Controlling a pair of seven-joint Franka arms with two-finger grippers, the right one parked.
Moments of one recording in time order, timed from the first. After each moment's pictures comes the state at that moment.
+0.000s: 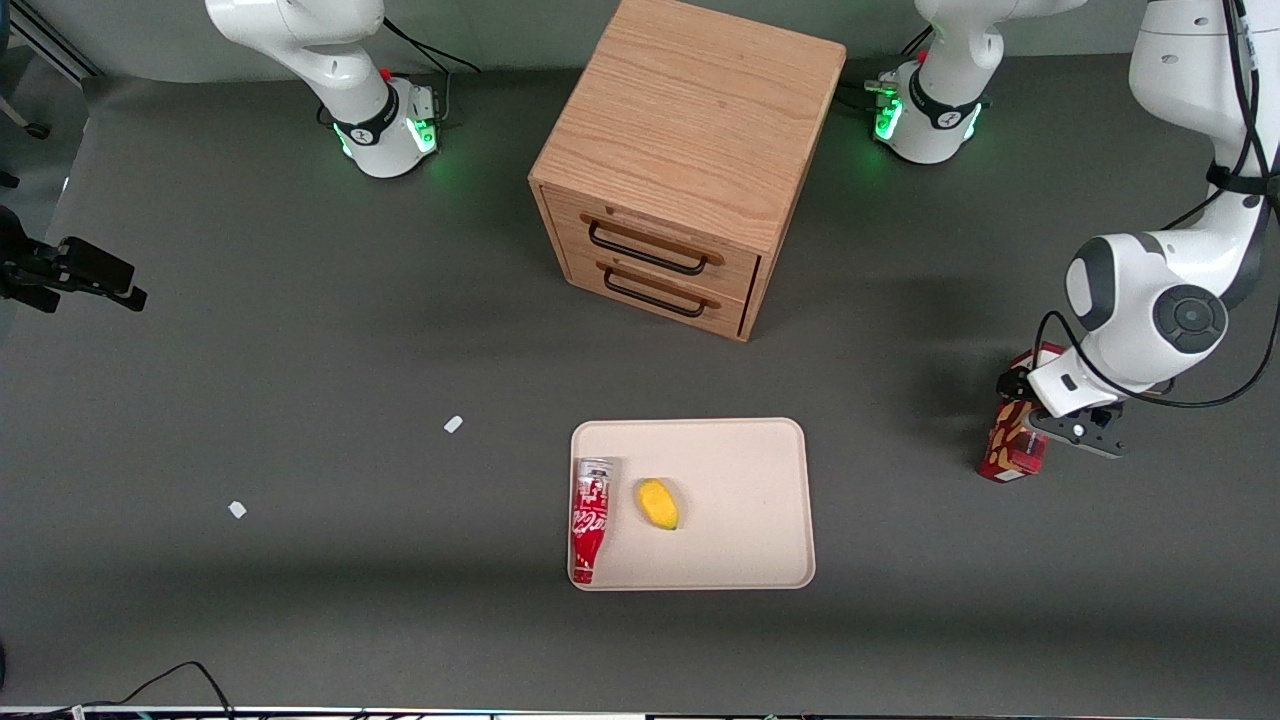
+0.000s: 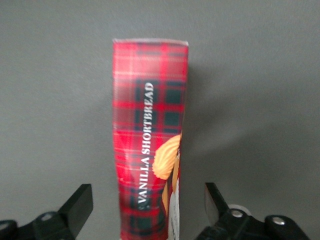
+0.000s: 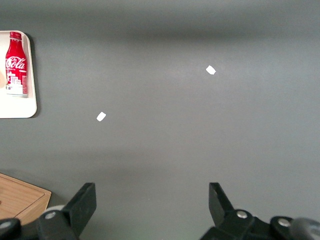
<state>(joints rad) 0.06 0.36 0.03 -2.14 0.10 2.52 0.41</state>
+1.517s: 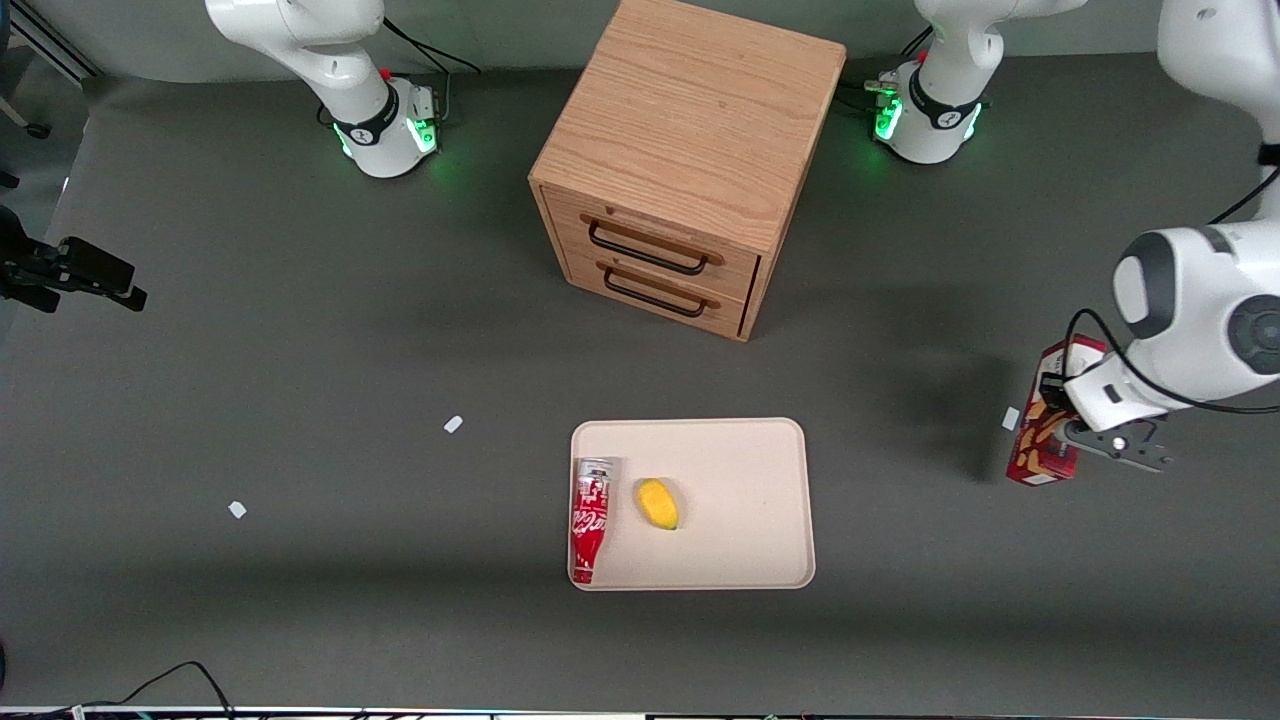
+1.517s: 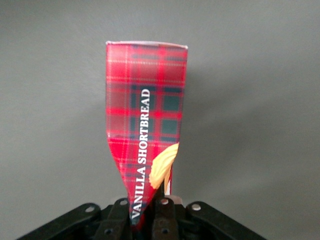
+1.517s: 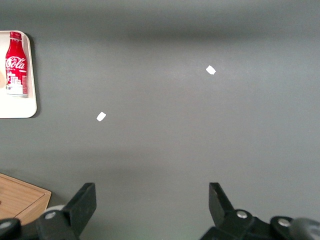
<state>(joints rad) 0.05 0.30 0.01 -1.86 0.05 2.08 0.39</state>
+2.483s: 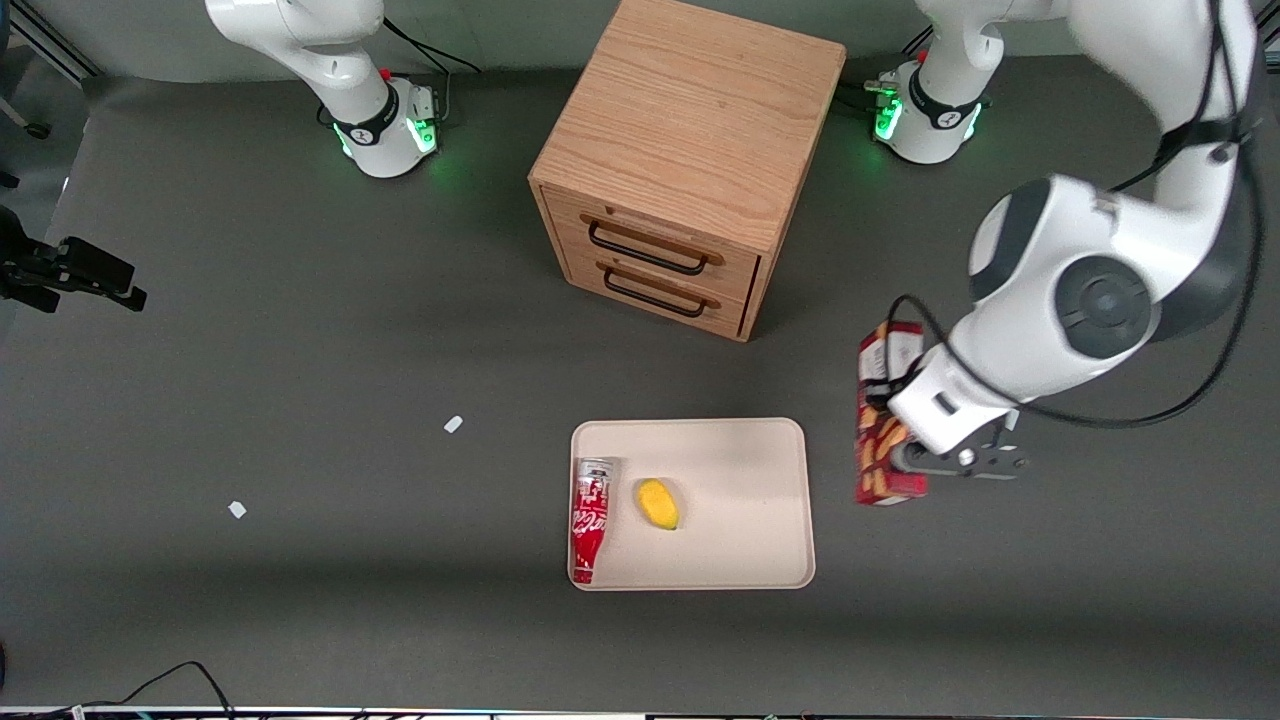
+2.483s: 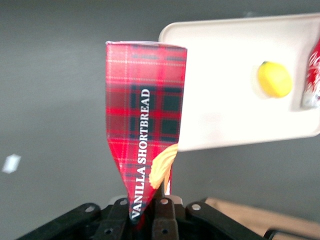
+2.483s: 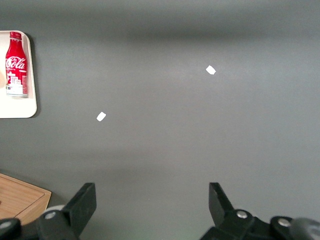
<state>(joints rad) -0.09 0.47 -0.31 -1.41 0.03 1.86 -0.32</state>
